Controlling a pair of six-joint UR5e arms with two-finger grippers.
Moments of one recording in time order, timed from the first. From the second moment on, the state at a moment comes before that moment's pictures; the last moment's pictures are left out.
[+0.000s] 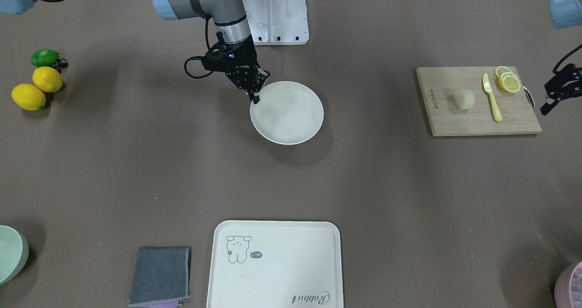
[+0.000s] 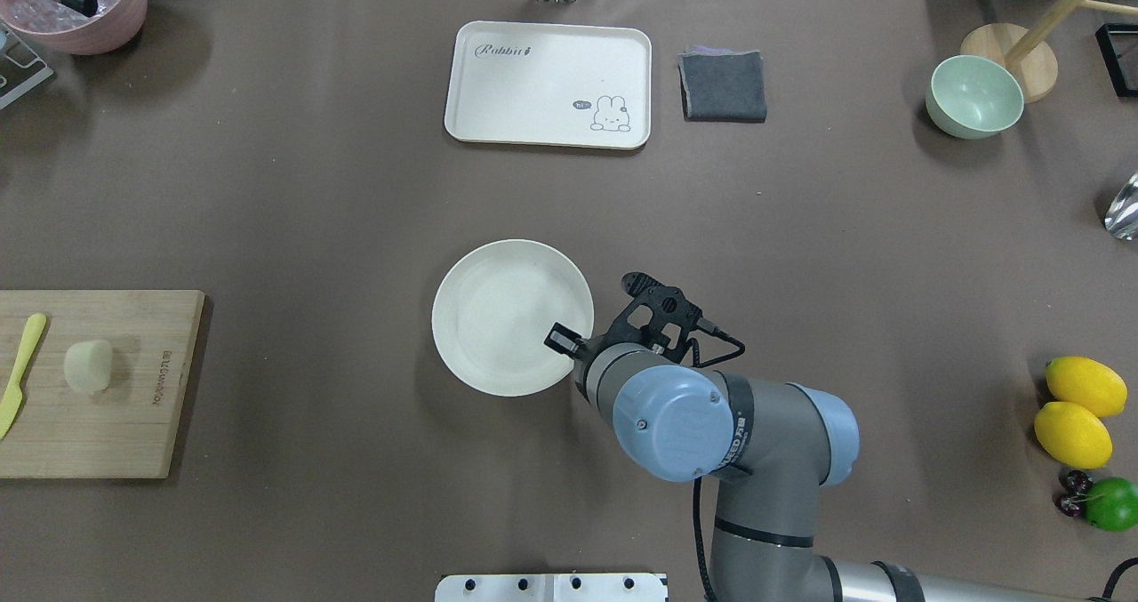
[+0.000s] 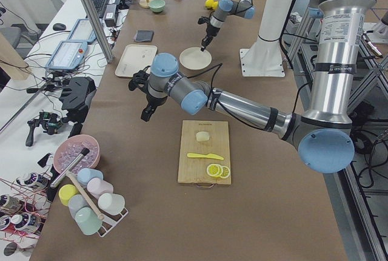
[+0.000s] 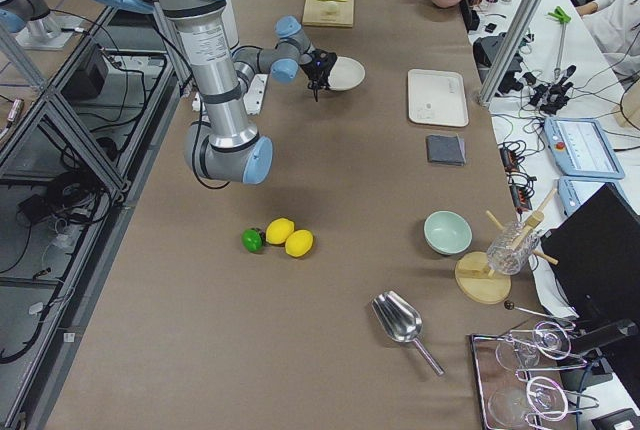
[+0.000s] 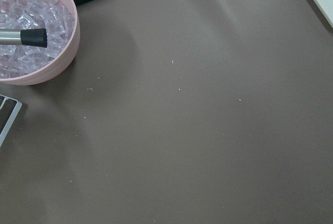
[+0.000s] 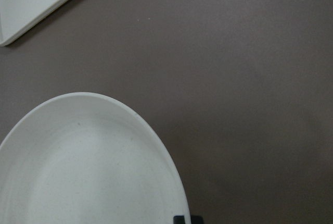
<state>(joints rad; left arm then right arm) -1.36 -1.63 -1.82 -1.95 -2.33 -0.22 0.24 -1.01 1.77 -1.31 1.34 1.91</state>
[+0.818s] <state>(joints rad) -1.33 -1.55 -1.82 -2.02 -2.32 -0.31 0.38 -1.00 1.78 -1.37 1.43 1.79</state>
